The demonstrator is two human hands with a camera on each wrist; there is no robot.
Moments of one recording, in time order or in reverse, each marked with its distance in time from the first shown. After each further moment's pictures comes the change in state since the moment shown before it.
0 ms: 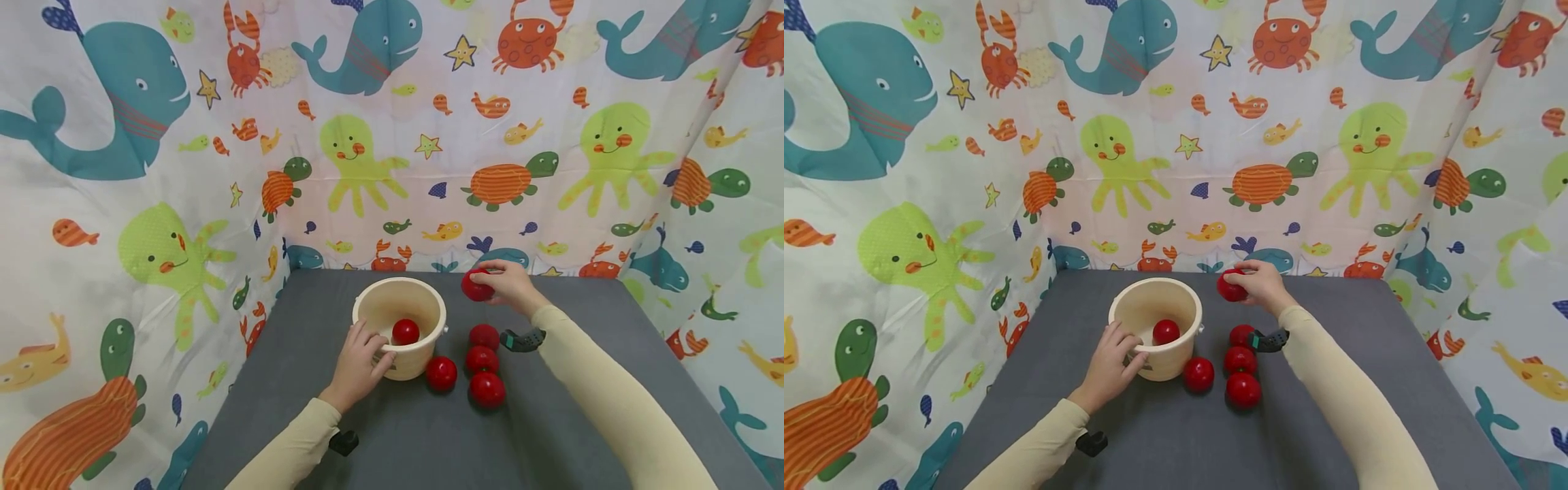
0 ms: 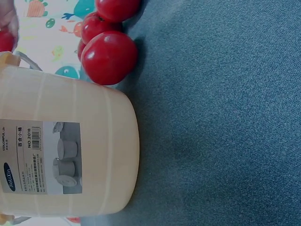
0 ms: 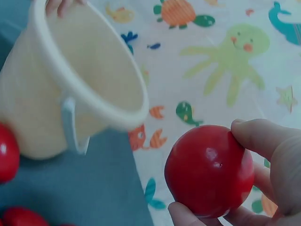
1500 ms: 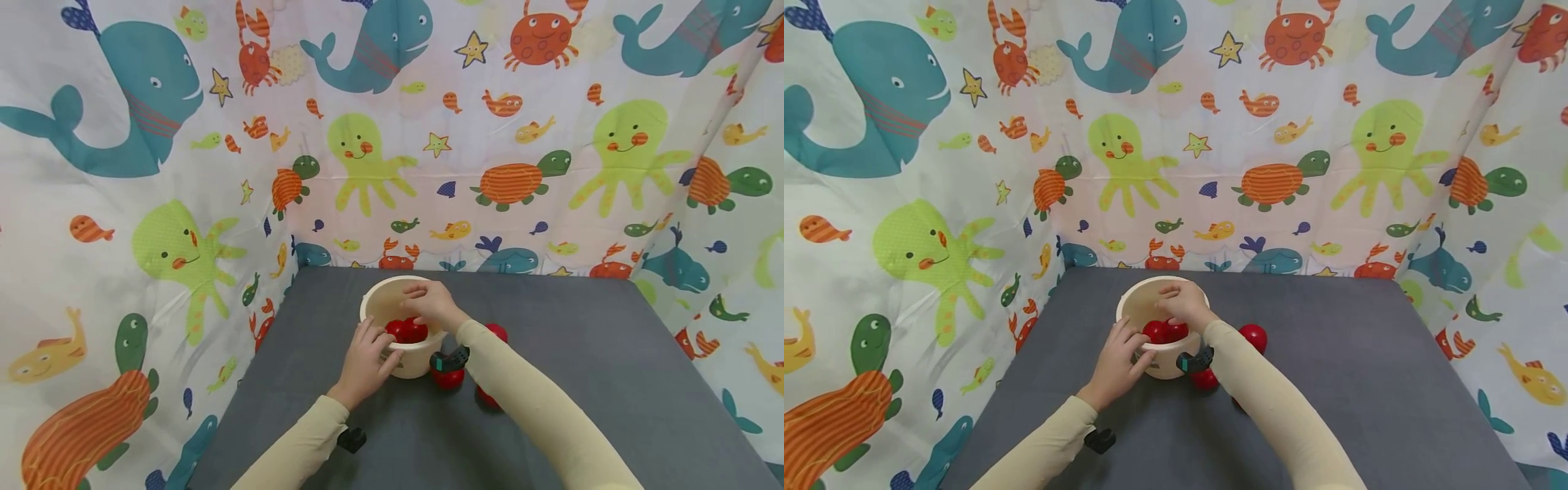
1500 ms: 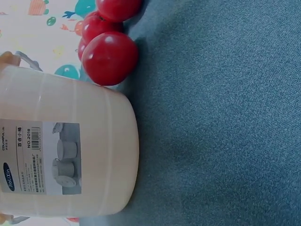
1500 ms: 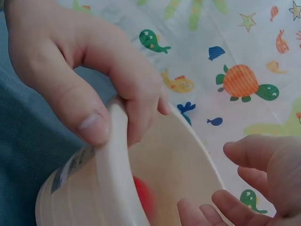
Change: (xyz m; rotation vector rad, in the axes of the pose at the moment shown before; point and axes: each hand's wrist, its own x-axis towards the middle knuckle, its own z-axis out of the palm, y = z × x) left_hand 0.000 0.001 -0.002 -0.005 -0.044 -0.046; right_hand 0.001 -0.021 0.152 -0.065 -0.089 -0.052
